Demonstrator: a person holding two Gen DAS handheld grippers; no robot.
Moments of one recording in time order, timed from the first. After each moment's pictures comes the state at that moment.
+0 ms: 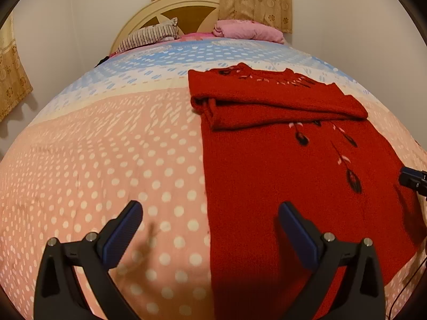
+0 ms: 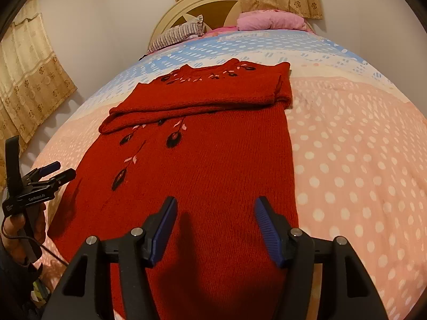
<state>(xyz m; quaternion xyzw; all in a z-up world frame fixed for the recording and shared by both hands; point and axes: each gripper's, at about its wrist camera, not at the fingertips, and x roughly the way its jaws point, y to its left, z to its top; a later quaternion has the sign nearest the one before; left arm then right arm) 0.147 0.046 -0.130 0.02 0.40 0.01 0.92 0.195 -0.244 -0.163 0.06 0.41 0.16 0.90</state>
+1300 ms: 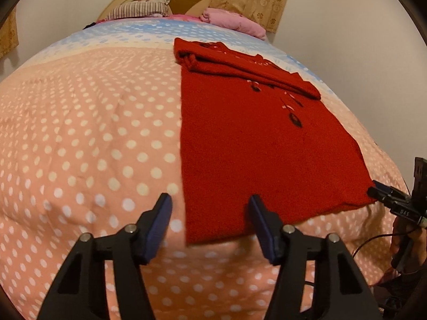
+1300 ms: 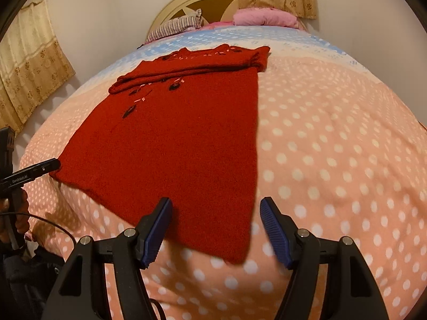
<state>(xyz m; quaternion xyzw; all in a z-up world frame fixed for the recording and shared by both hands) 0.051 0.056 -0.145 -0.09 0.43 -0.08 0.89 0.088 -0.274 -0.179 0.03 0.42 0.14 0.90</state>
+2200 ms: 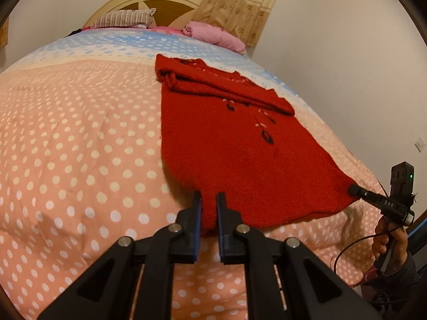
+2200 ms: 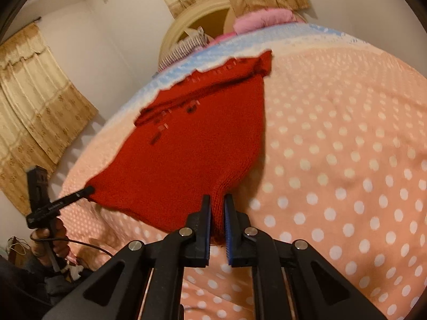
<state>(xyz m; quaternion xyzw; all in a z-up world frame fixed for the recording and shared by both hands) 0.045 0.064 -0.126 -0.12 0.39 -0.14 0.90 0.077 -0.297 -0.166 0.17 0.36 0.20 0.89</state>
